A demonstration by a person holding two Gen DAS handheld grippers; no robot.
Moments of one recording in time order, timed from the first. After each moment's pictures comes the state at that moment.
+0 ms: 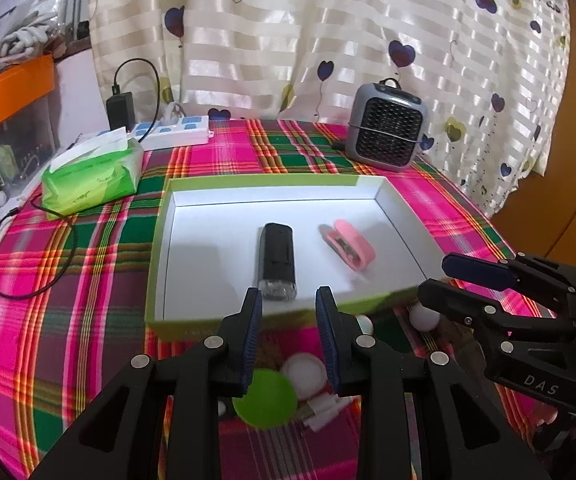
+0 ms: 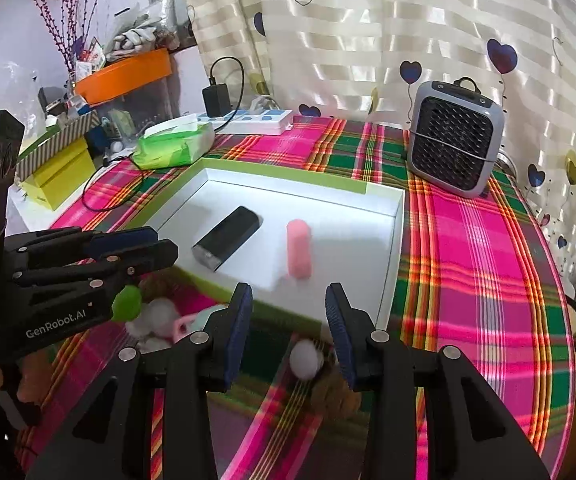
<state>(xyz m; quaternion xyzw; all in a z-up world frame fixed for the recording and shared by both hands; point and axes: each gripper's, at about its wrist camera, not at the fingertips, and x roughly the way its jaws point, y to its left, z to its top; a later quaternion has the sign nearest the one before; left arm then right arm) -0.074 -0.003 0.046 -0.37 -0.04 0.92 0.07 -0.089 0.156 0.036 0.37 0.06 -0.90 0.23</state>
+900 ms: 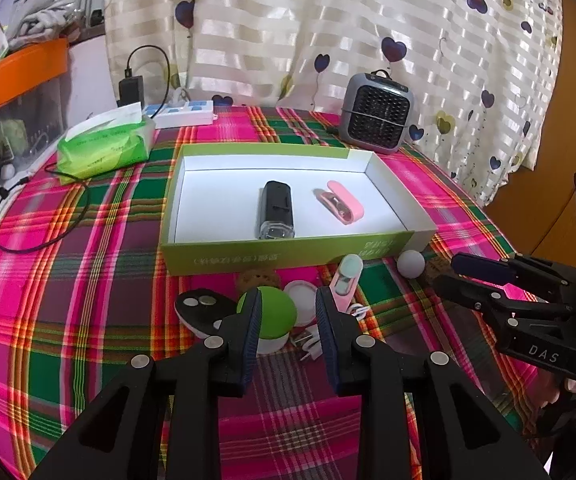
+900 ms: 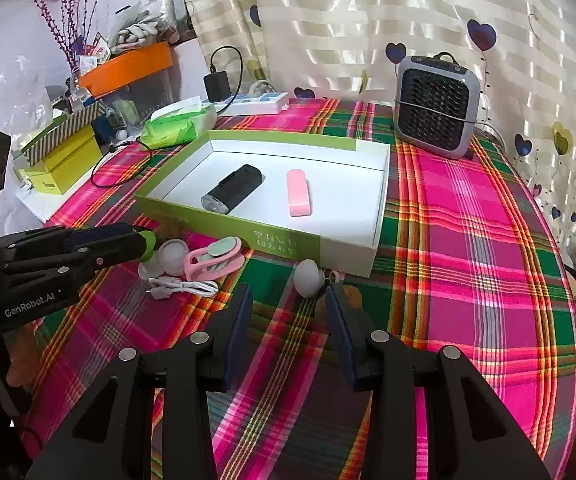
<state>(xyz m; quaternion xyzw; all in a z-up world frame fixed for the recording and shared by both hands) -0.029 -0.012 0.033 -0.38 -0.06 0.92 0.08 -0.054 0.175 0.021 0.39 0.04 -0.89 0.22</state>
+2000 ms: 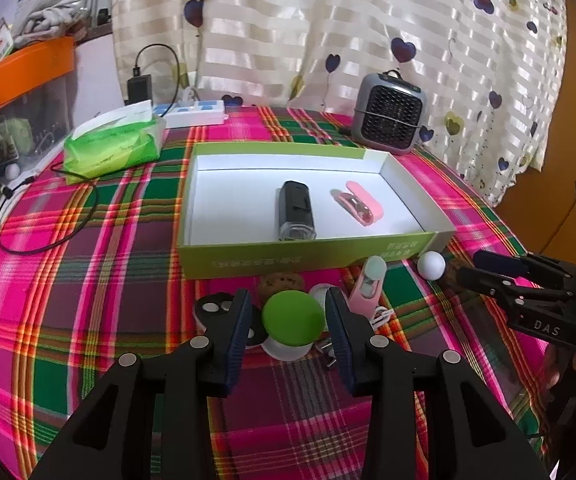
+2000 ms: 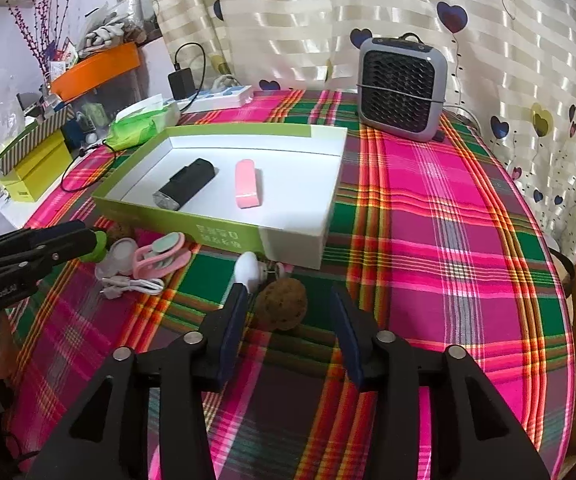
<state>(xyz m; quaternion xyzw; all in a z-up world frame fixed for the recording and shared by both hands) -0.038 -0.021 0.025 -0.37 -0.05 0.92 0.07 -0.071 0.198 0.007 0.40 0.04 -0.90 0.18</state>
